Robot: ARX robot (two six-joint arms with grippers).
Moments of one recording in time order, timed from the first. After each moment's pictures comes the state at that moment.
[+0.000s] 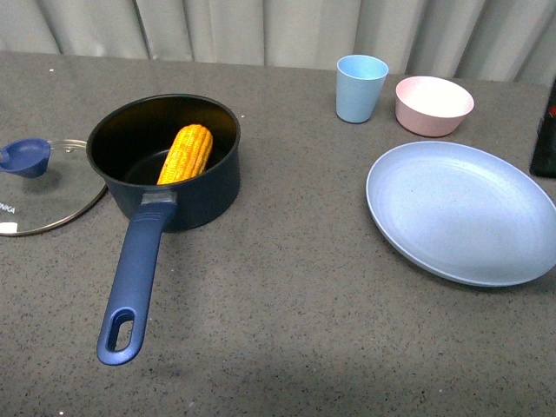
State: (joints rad) left arm 0.00 0.00 0.02 0.00 0.00 0.00; right arm 0.27 1.40 0.44 0.42 0.33 0.18
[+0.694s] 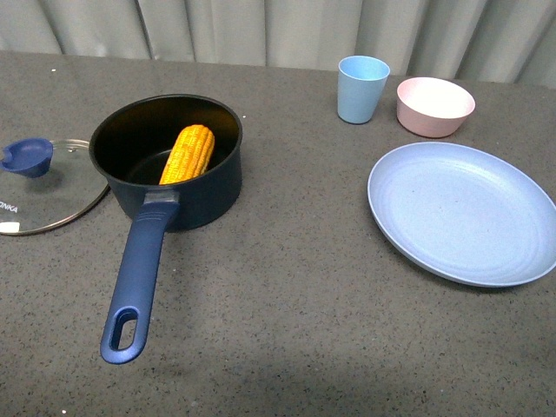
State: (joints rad) left arm 0.00 0.00 0.02 0.00 0.00 0.00; right arm 0.15 0.86 0.04 0.82 0.14 0.01
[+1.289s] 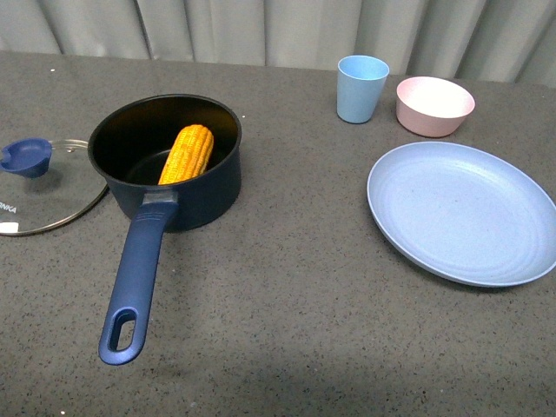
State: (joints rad) left arm 0.00 0.00 0.02 0.00 0.00 0.00; right arm 0.00 0.46 0.01 0.45 0.00 0.00
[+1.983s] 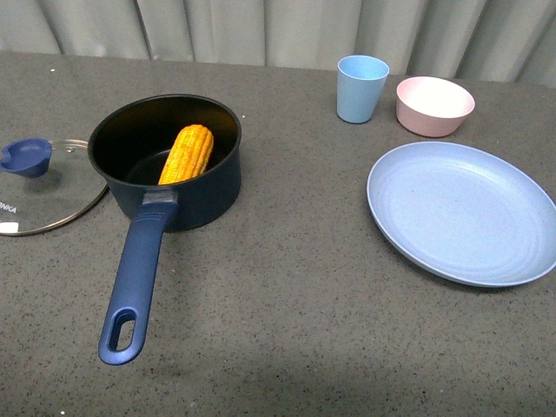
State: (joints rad) left arm 0.00 0.00 0.02 0.00 0.00 0.00; right arm 0.00 0.19 0.01 0.20 0.00 0.00
